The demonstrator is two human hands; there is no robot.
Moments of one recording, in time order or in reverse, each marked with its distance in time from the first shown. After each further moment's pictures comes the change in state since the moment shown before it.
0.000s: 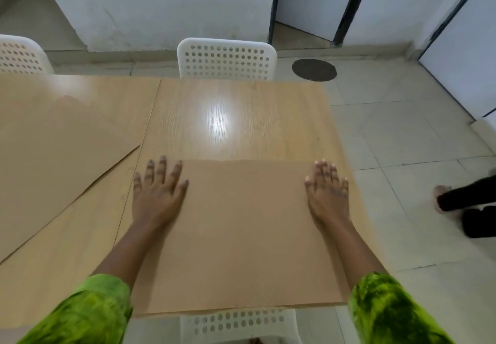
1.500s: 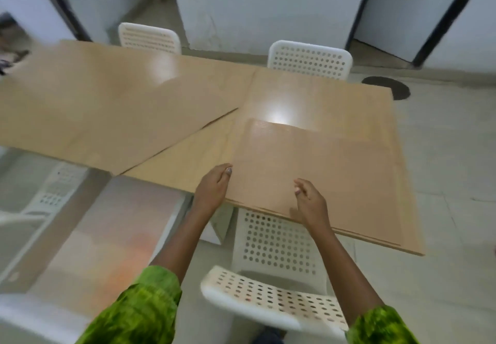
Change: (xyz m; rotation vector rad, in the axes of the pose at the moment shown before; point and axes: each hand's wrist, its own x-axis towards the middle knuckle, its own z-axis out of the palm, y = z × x) left_hand -0.217 -0.018 -0.071 -0.842 0.127 -0.237; right_hand -0.230 -0.117 -0.017 0.855 -0.221 -0.188
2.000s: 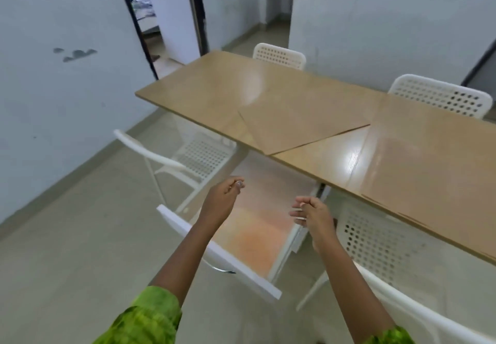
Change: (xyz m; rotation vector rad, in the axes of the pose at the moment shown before) left_hand -0.170 -0.174 -0.261 -0.216 0.244 -0.124; right_hand -0.179 -0.114 0.258 0.333 -0.287 0.076
